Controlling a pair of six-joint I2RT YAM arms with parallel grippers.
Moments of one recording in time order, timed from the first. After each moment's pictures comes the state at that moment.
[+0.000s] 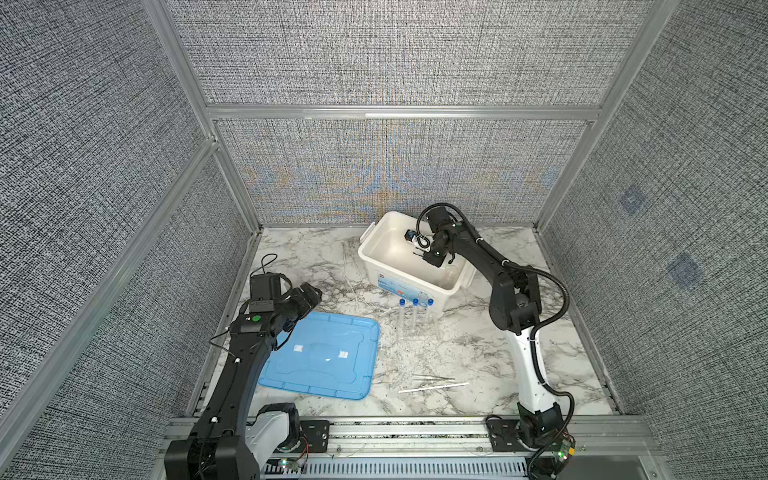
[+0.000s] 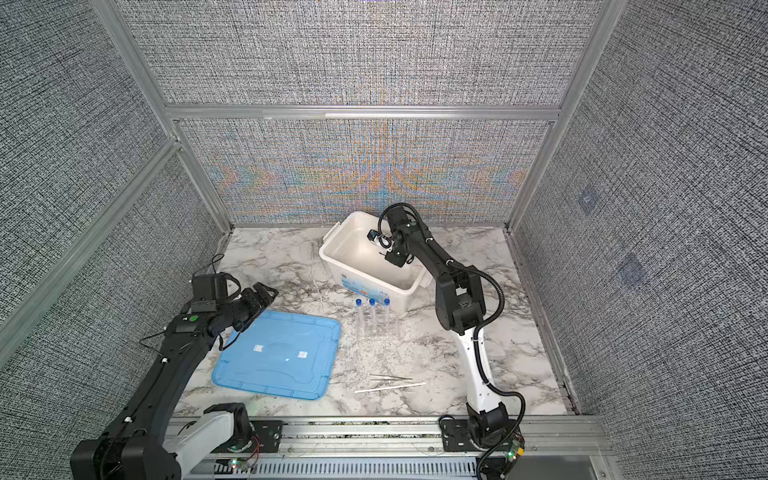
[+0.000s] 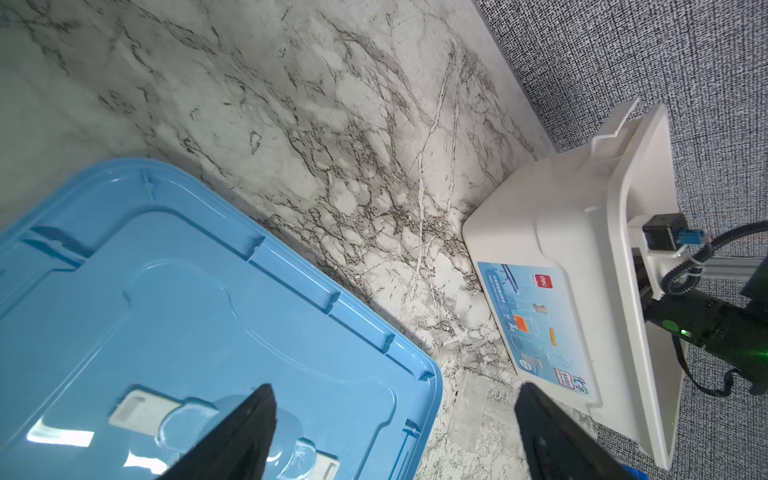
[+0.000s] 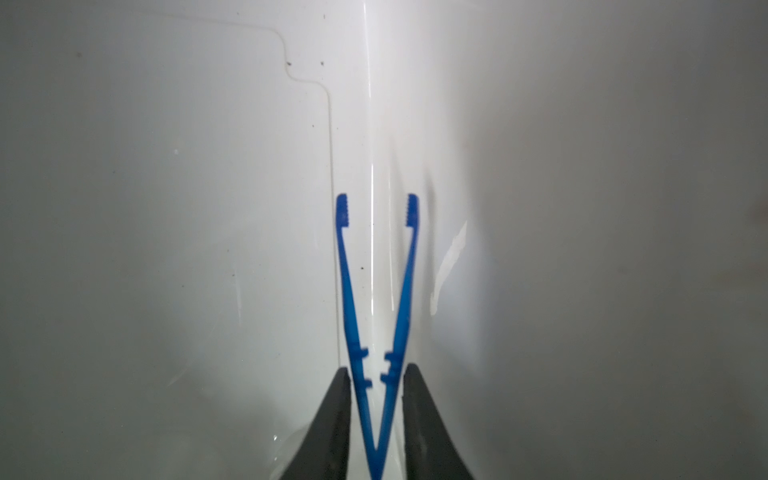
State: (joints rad) left arm 0.01 1.04 0.78 -0.56 0.33 -0.71; right arm 0.39 2.35 2.16 -0.88 0.05 -0.75
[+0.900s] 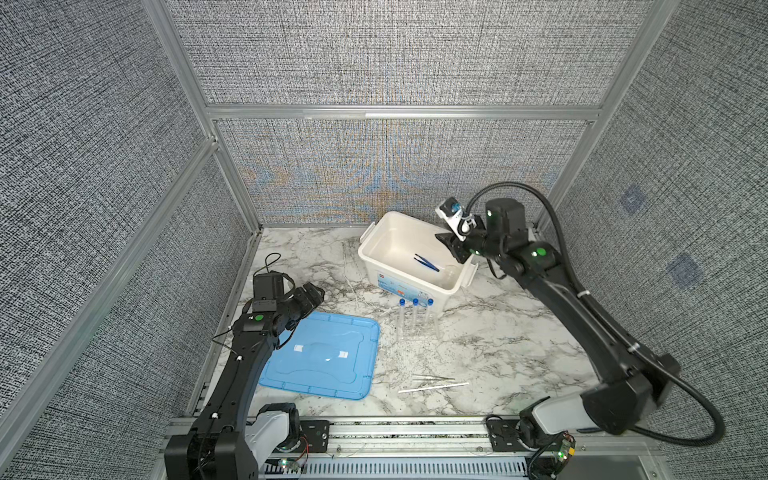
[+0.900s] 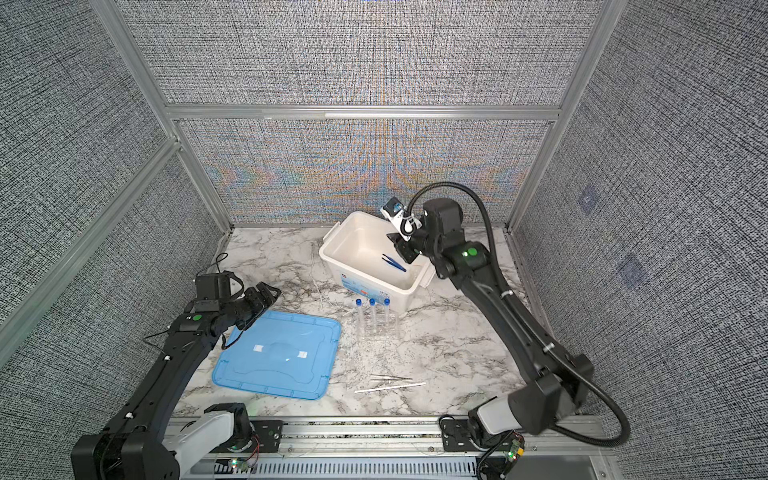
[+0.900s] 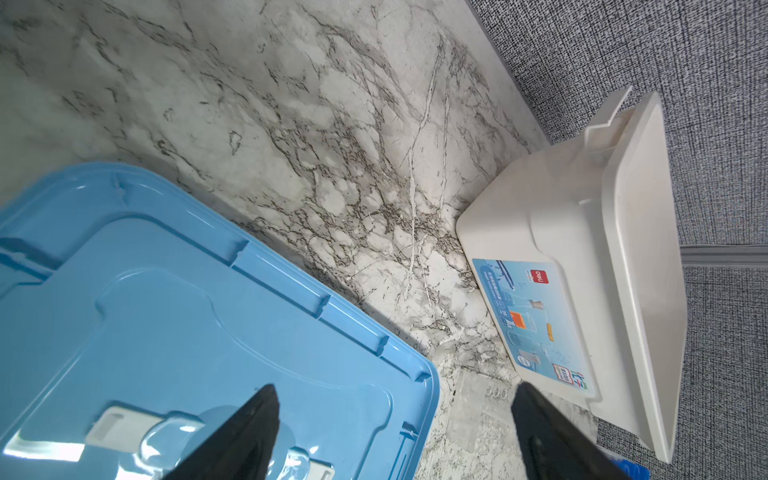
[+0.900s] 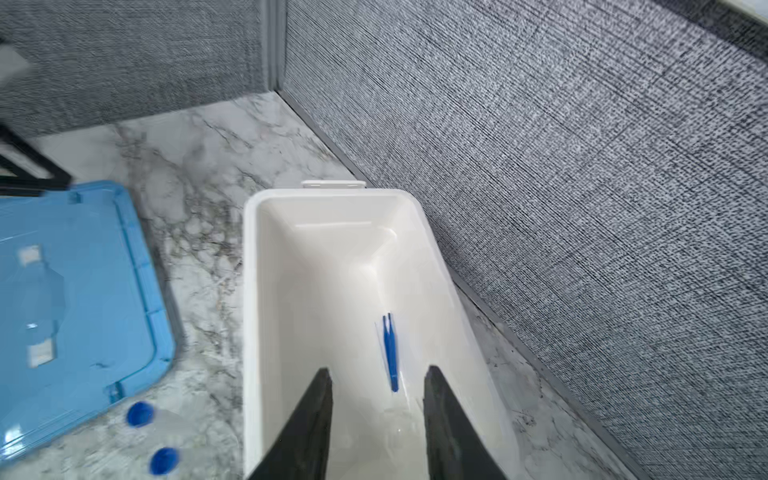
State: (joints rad) left arm -0.03 1.06 0.77 -0.51 0.33 -0.70; right arm 0.48 1.37 1.43 -0.48 -0.20 -0.42
